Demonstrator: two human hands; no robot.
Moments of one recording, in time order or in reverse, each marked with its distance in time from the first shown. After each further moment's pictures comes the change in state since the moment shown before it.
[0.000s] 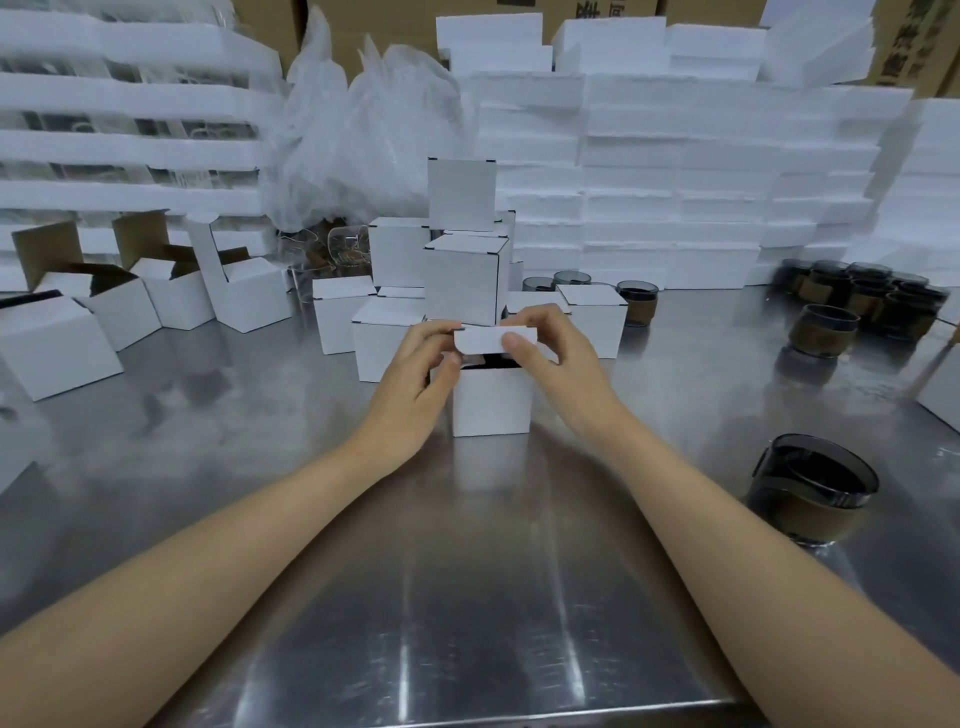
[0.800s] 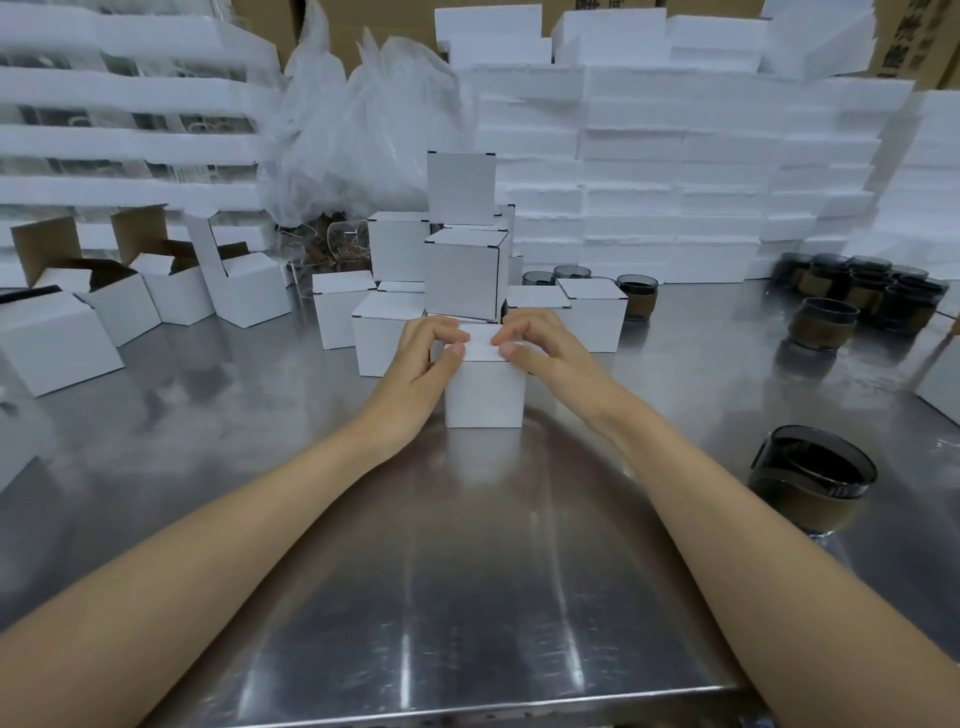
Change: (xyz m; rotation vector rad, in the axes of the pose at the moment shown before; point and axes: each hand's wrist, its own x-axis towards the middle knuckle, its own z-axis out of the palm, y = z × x) left_hand 0.006 -0.010 -0.001 -0.121 -0.077 -0.122; right_hand 0.005 0.004 -0.008 -0.088 -0.207 0.100
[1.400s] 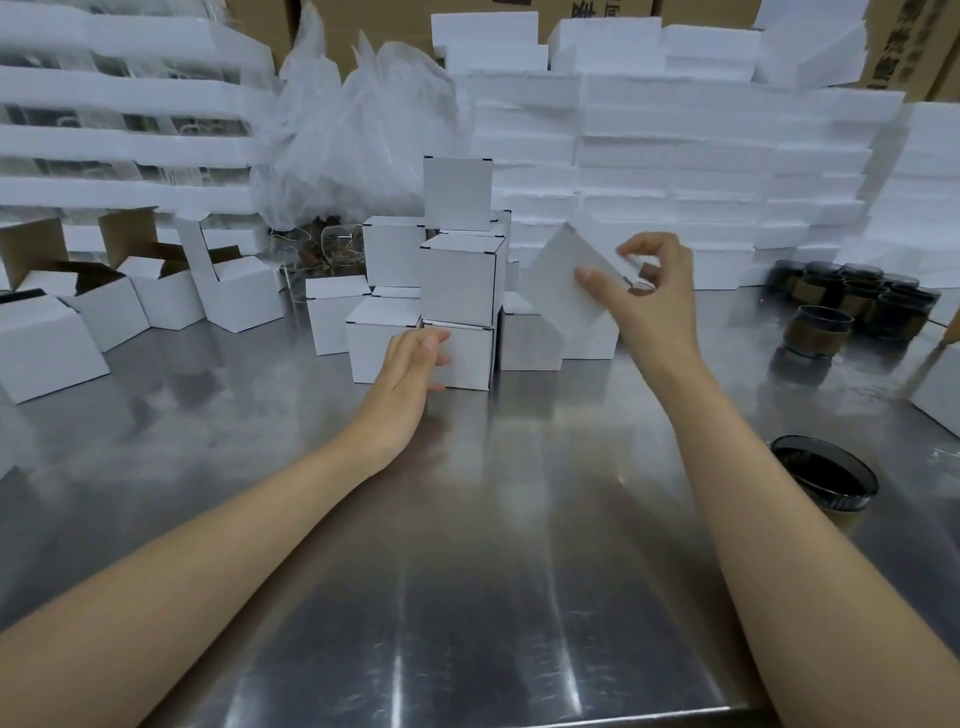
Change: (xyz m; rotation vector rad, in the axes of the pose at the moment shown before) left_hand 0.001 -0.008 0.002 -0.110 0.095 -0.091; right_hand 0.007 -0.025 -0.055 0.013 0.639 -0.138
